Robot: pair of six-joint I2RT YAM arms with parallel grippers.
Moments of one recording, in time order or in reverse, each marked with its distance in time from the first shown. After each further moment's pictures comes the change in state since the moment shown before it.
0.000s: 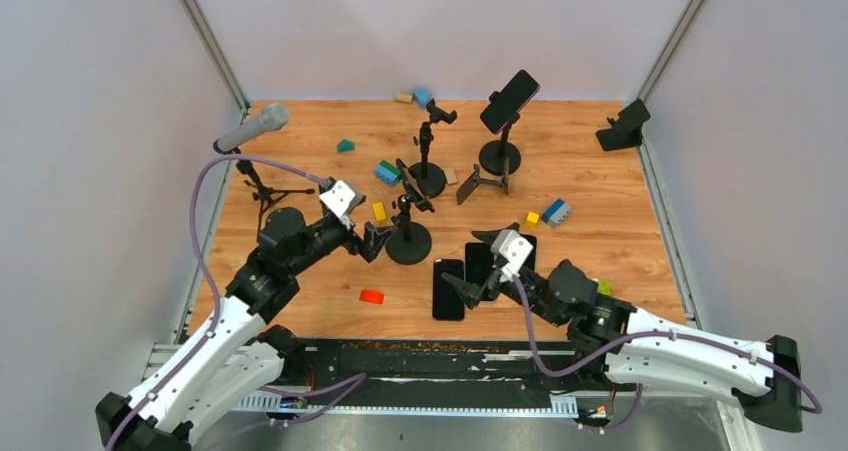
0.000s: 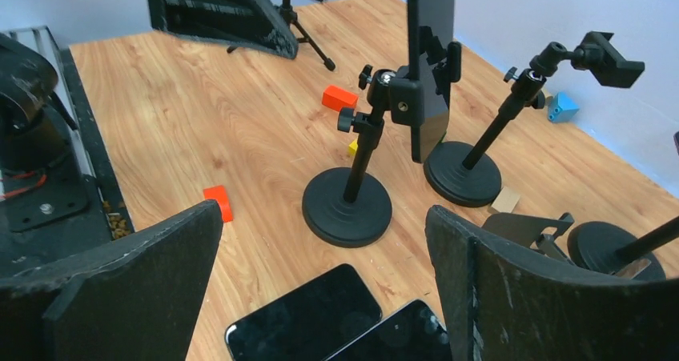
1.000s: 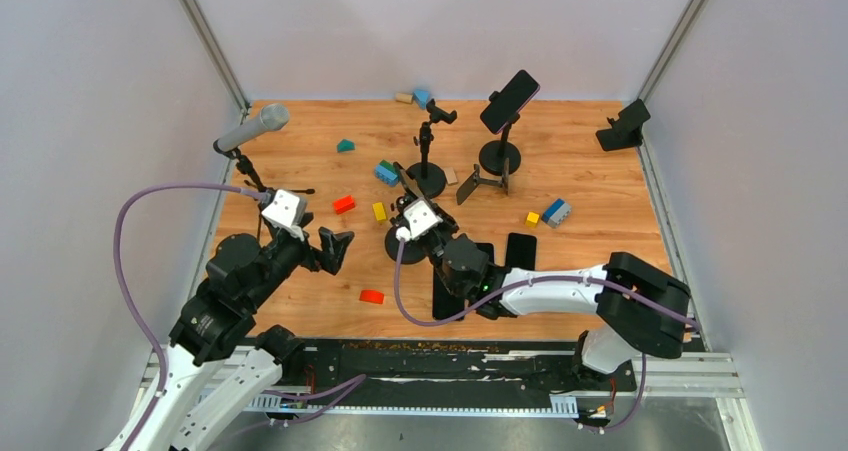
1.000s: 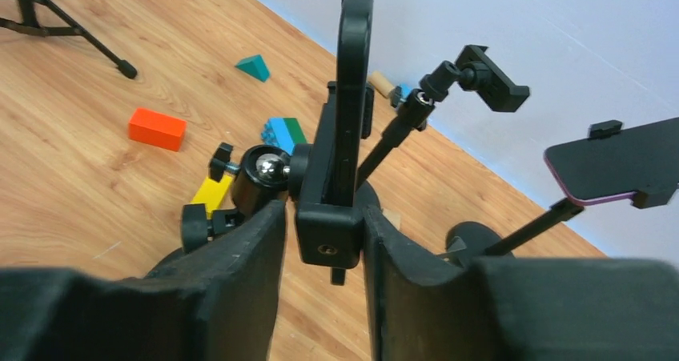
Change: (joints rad) left arm 0.000 -0.257 0.157 -0.455 -0.277 -0.142; right arm -0.035 0.861 0.264 0.643 0.446 -0.270
